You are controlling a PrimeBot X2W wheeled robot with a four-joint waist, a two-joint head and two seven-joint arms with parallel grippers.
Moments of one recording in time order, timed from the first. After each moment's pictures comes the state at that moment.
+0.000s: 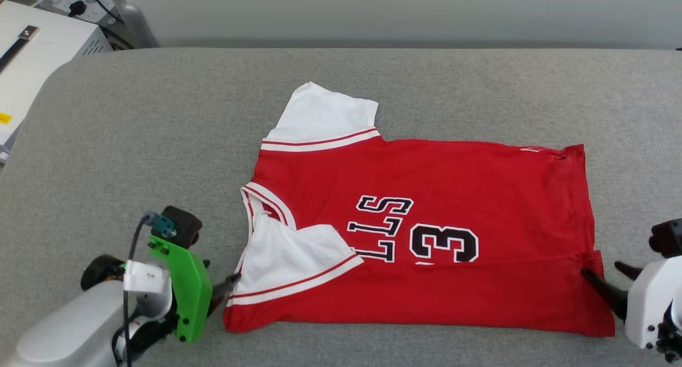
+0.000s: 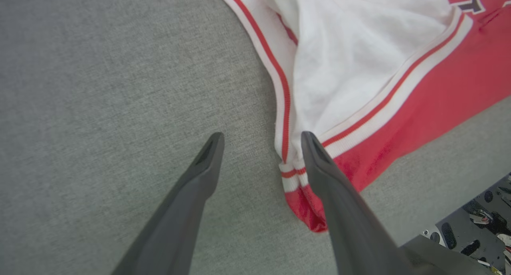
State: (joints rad) left arm -0.55 0.76 -1.02 0.26 -1.05 -0.05 0.32; right arm -0.10 -0.62 0.25 0.15 0.73 0.13 0.46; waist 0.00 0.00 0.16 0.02
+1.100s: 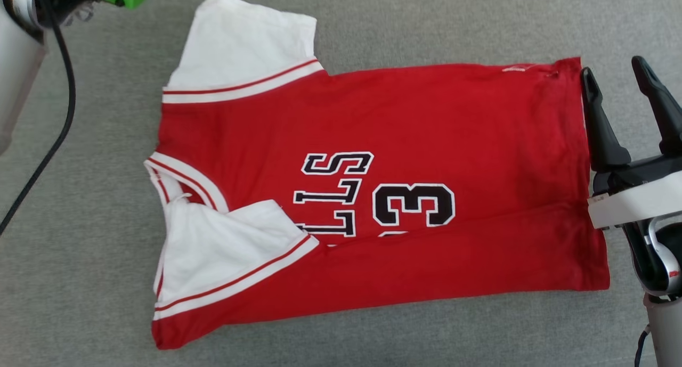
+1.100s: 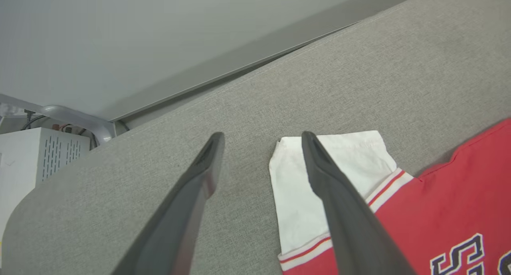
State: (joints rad) left arm -1.43 0.60 -0.89 0.55 -0.96 -0.10 0.66; right arm -0.31 -0.26 0.03 -0.15 0.30 0.13 -0.03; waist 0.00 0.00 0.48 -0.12
